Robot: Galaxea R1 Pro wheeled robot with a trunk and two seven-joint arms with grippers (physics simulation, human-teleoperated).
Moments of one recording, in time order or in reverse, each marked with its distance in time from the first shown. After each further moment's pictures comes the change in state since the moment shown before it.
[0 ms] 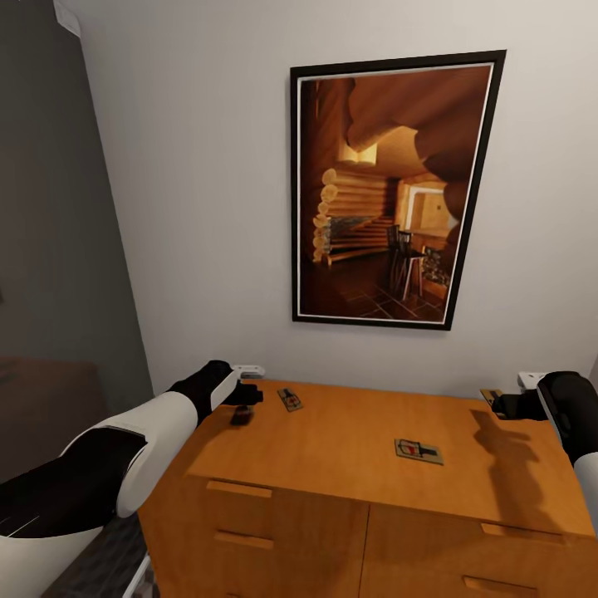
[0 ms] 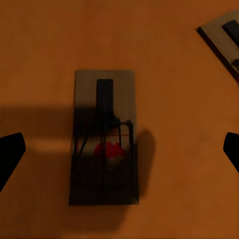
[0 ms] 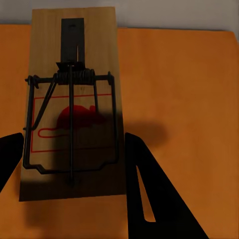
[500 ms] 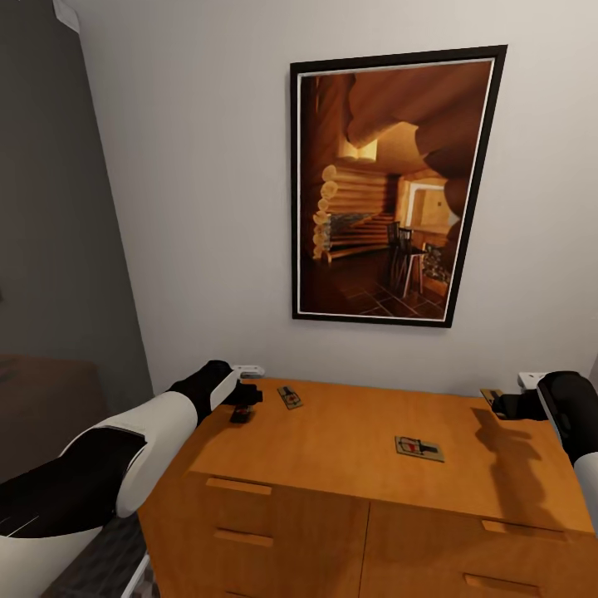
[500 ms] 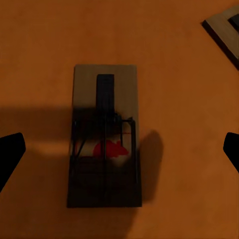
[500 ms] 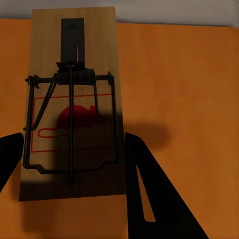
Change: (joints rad) left arm 0.000 0.001 0.000 0.000 0.000 0.000 0.000; right arm 0.000 0.000 0.000 0.000 0.000 0.000 0.000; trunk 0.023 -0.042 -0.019
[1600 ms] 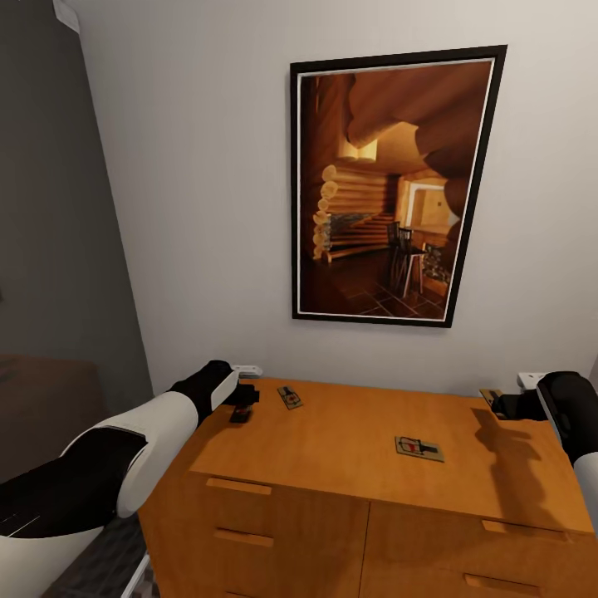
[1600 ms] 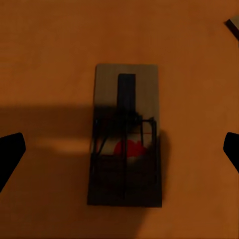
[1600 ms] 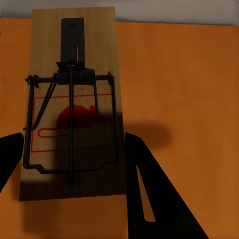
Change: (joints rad) left arm 0.000 -0.003 0.000 0.000 0.003 0.001 0.065; right arm 0.000 0.001 -0.001 0.001 -0.002 0.002 0.002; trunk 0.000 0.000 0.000
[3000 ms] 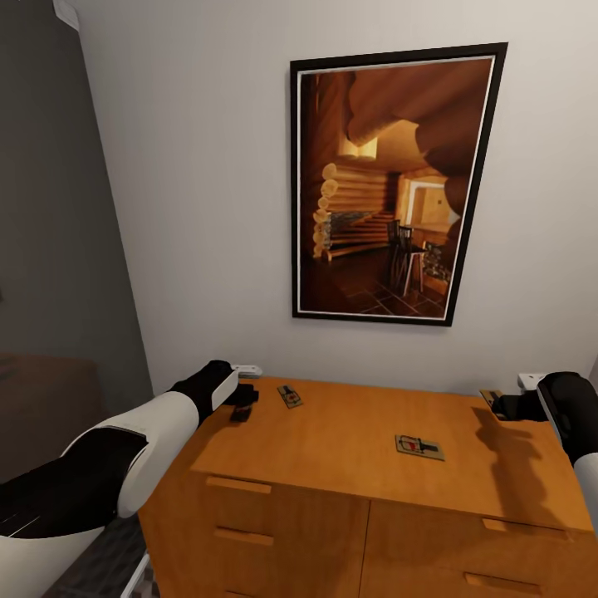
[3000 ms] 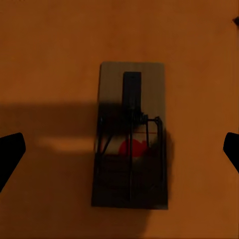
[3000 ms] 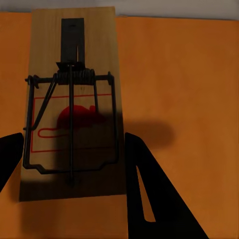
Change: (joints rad) left arm 0.000 -0.003 0.001 -0.002 0.000 0.000 0.022; right arm 0.000 -0.001 -0.002 0.004 -0.001 0.000 -0.001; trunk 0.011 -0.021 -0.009
